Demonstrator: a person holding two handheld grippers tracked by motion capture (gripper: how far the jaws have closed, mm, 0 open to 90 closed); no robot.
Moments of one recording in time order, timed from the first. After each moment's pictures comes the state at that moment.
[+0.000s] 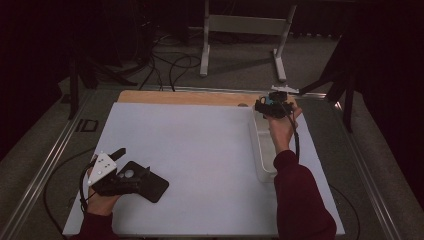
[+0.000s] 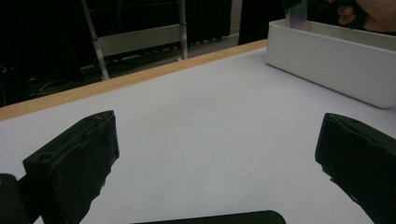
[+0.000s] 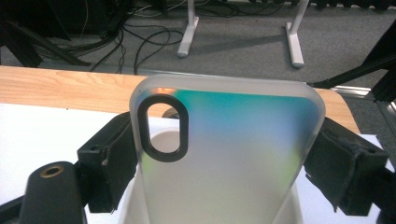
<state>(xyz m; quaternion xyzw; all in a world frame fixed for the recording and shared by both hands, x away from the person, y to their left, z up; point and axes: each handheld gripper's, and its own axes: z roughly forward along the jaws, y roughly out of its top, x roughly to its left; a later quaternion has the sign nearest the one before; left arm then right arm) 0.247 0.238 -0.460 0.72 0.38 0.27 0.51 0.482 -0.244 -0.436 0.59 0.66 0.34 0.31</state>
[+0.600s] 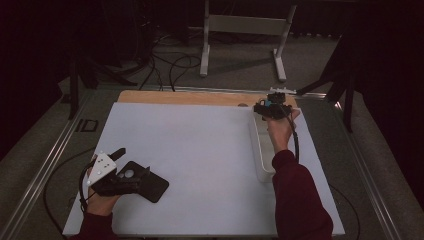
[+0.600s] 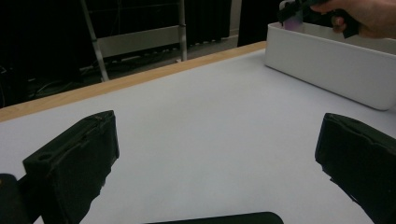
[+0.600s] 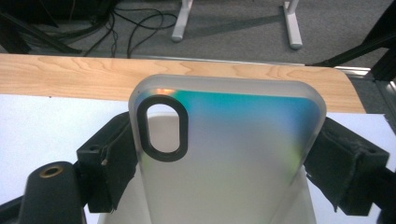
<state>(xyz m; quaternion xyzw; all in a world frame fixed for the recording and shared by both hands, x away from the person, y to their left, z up) 0.246 0.239 -0.459 0.72 0.38 0.27 0.52 0.491 -0.245 -0.450 0.61 0.66 0.32 0.30</state>
